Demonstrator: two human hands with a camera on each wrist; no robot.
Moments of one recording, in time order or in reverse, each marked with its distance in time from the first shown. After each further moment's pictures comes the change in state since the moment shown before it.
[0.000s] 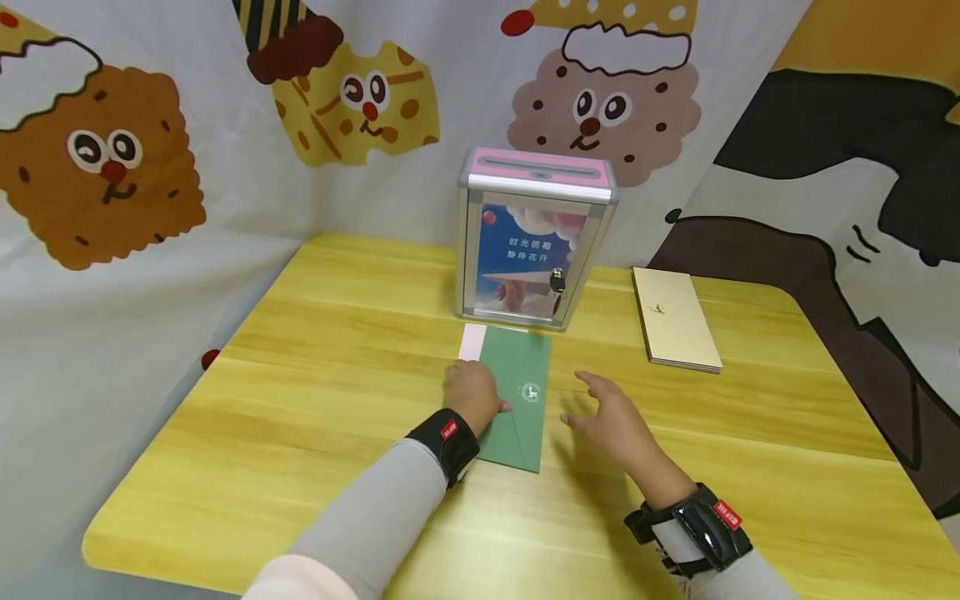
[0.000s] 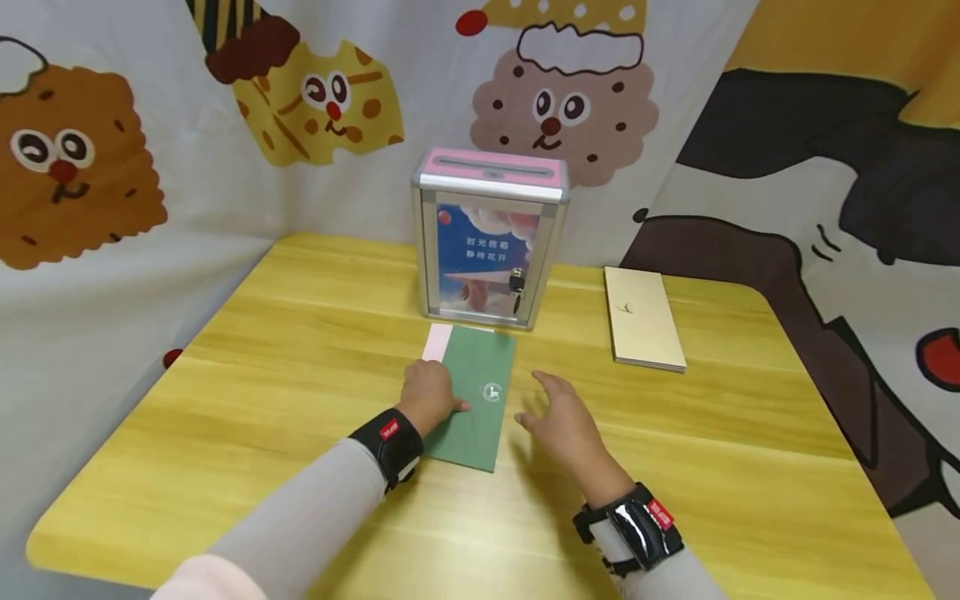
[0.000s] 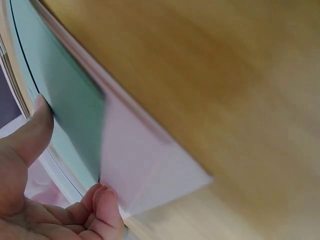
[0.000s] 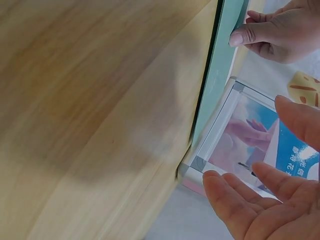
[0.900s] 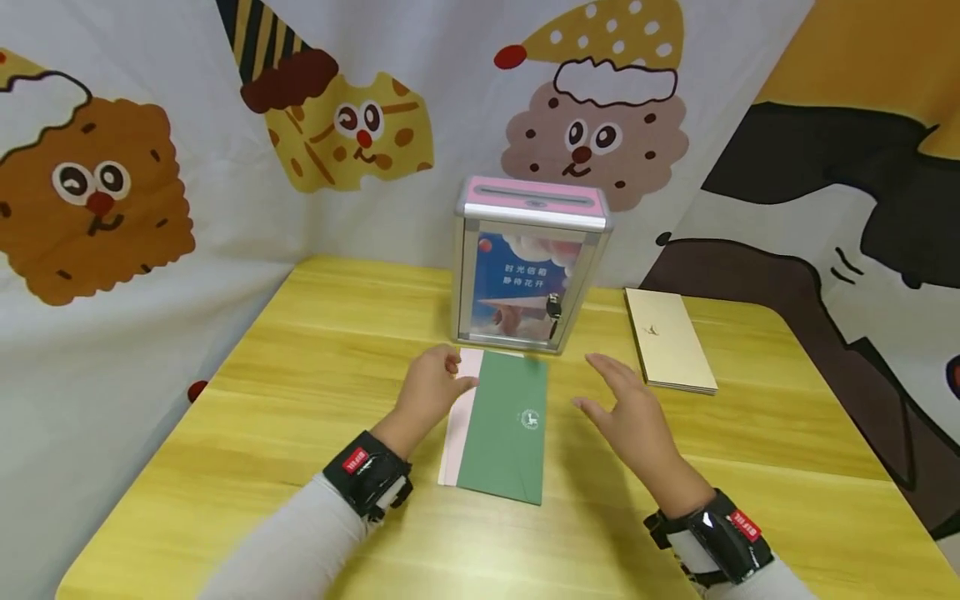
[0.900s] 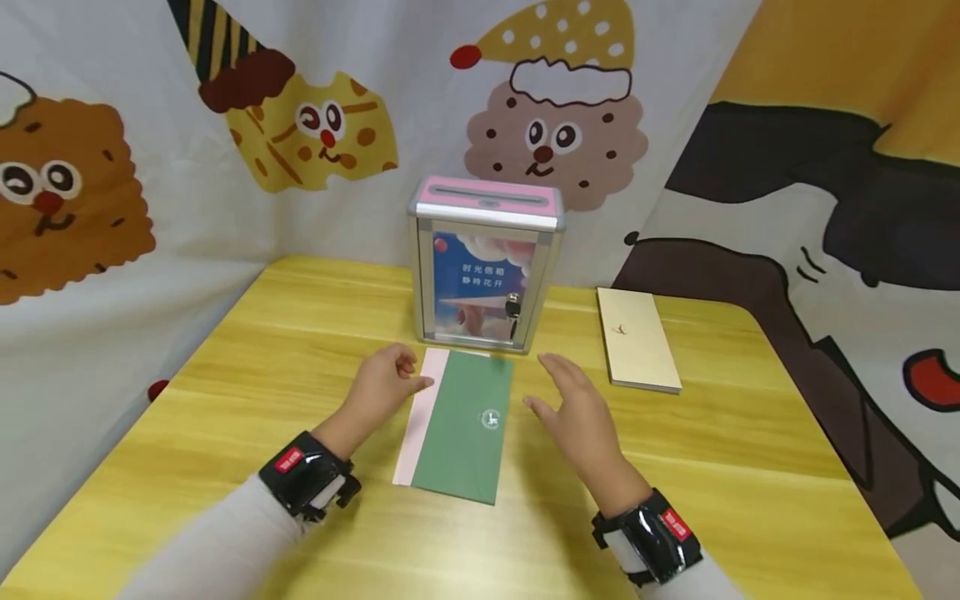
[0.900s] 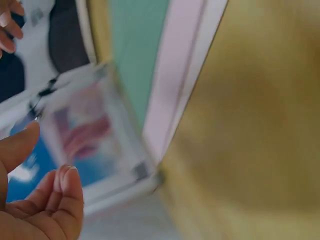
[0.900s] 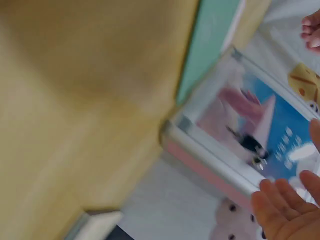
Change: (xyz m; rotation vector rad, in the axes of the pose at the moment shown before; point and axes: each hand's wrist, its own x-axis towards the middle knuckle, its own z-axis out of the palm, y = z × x) left_hand 0.003 -0.059 -0.053 -0.772 0.151 0.125; right_hand 0.007 -0.012 -0.026 -0.132 0.338 -0.257
